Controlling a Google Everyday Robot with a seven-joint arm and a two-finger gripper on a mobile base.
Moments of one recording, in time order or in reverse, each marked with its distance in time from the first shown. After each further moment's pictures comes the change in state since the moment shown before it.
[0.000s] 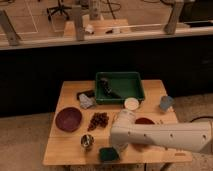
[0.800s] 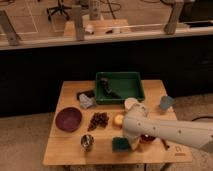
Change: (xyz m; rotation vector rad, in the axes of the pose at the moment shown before) arm 0.092 -0.002 0.004 -0.013 0.087 0.188
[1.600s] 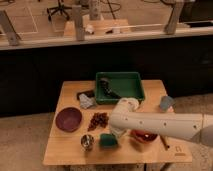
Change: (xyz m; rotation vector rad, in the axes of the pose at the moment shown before) arm -0.062 -0.047 -0.015 0.082 -0.063 -0.083
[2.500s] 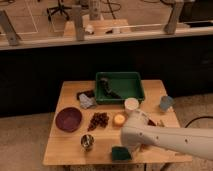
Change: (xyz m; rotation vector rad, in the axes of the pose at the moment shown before) arm 0.028 0.098 -0.013 -0.095 0.047 0.029
